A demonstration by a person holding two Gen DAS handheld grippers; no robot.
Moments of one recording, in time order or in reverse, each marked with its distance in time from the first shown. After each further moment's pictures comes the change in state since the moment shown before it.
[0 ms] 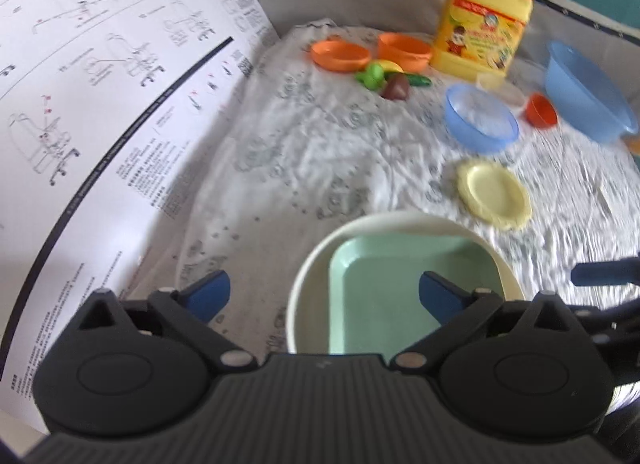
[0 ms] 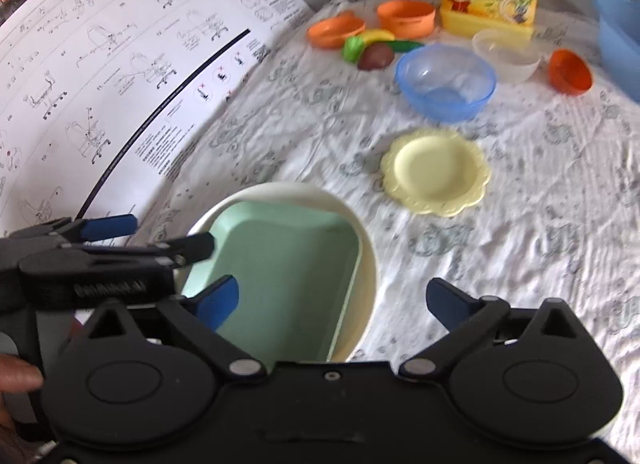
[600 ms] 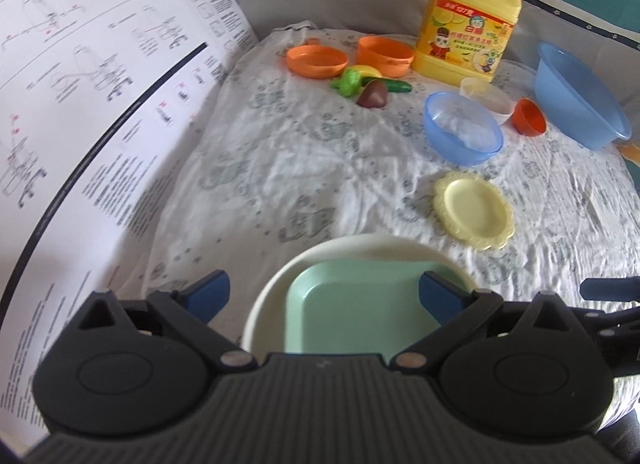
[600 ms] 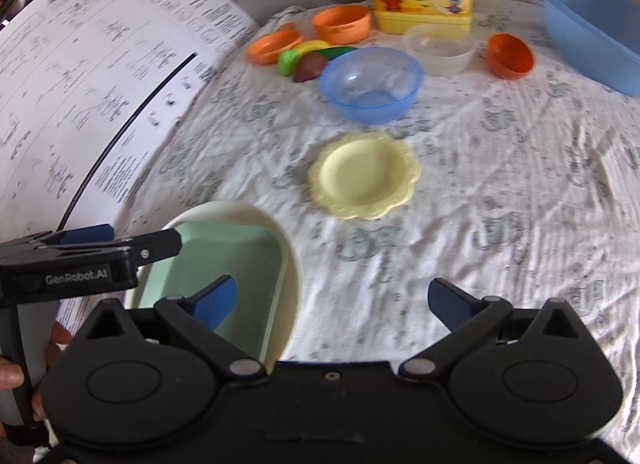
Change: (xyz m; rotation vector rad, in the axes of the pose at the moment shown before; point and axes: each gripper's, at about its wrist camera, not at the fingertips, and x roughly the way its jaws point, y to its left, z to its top) left arm 0.015 -0.029 0.018 0.022 0.003 -0.038; right arm -0.007 -0.045 -0.002 0.120 -0.032 -0.068
